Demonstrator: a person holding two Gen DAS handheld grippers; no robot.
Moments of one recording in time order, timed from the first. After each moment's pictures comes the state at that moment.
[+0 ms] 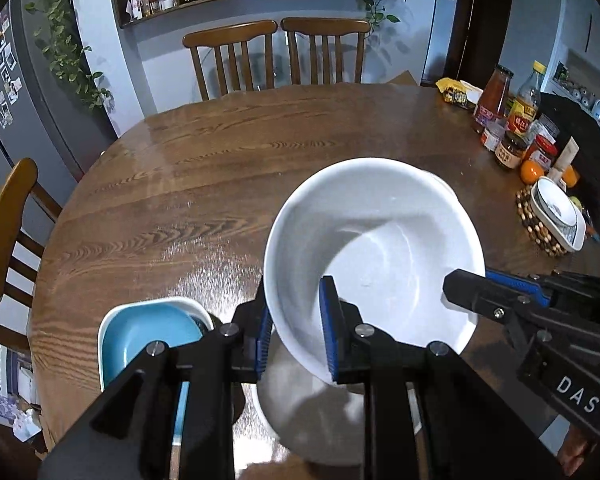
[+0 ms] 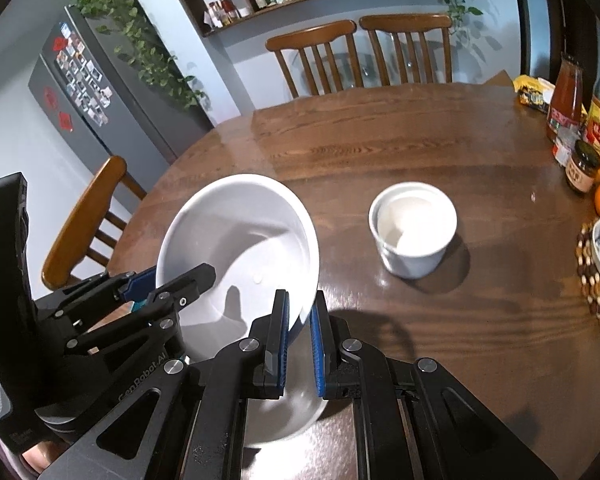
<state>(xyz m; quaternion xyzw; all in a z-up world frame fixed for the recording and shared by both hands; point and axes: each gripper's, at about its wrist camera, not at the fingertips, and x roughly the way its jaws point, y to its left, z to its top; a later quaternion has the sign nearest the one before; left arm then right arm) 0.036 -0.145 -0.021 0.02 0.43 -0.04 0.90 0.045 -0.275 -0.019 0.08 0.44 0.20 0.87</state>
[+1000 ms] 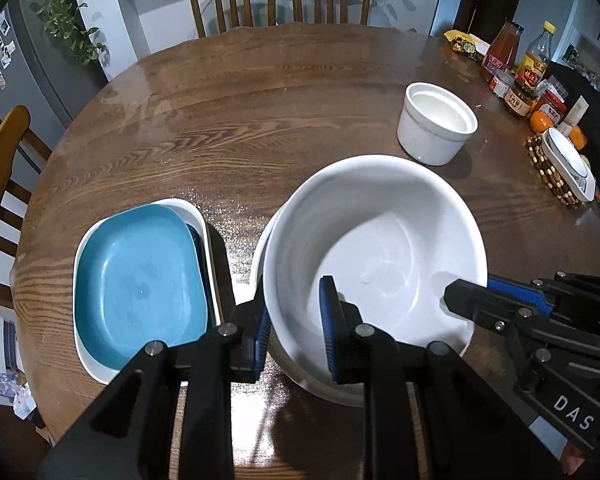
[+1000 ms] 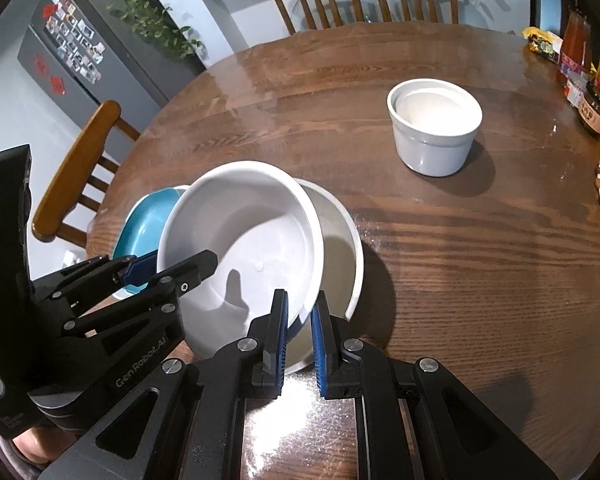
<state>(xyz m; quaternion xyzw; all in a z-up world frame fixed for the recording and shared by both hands) 0.010 -0.137 -0.072 0.02 0.50 -0.04 0.86 0.014 -0.259 -0.071 0.06 0.51 0.21 0.83</state>
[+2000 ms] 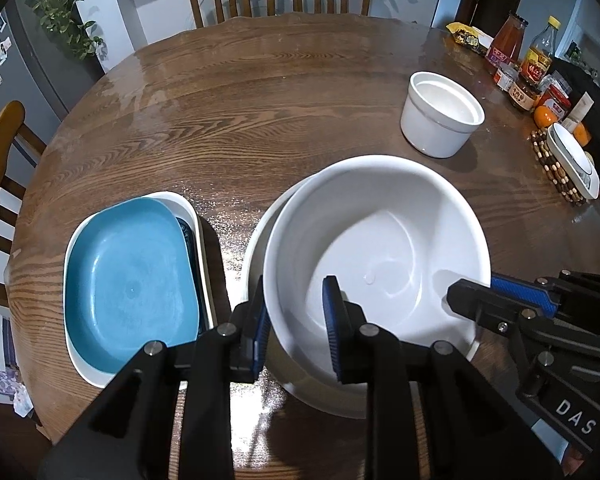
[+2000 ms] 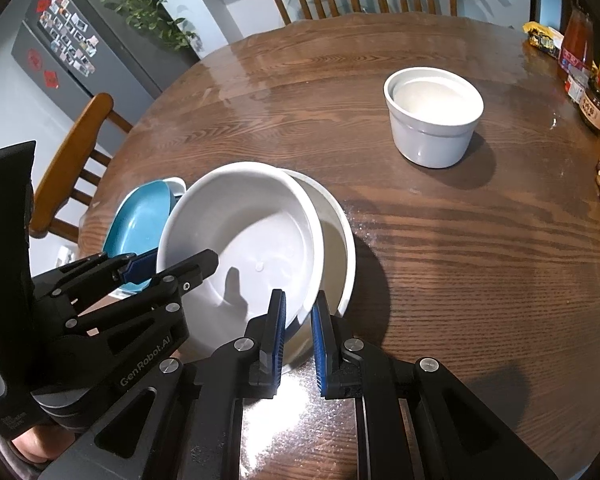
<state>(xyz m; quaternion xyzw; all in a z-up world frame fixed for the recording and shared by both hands) 0.018 -0.139 -0.080 0.01 0.51 -0.04 0.86 0.019 -0.255 -0.078 0.05 0.53 0.20 0.82</state>
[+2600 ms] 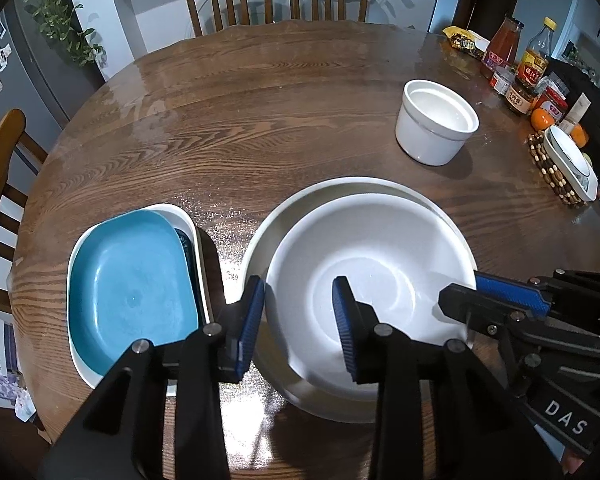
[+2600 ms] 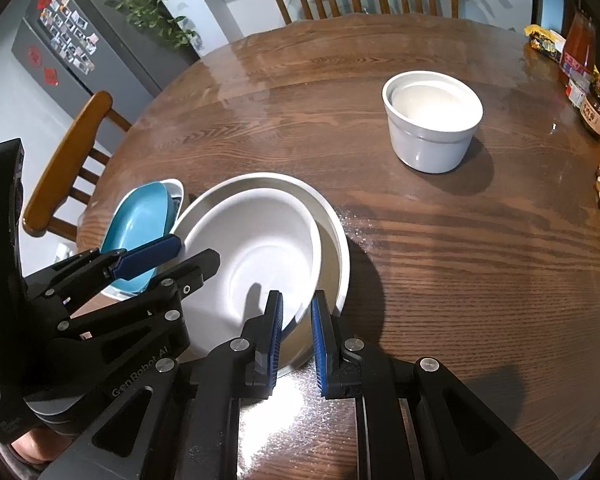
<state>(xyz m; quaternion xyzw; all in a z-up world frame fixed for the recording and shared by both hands) 0.019 -0.139 -0.075 0.02 0.50 -0.04 0.86 0.021 -0.256 -0.077 0.05 0.53 0.20 0.82</state>
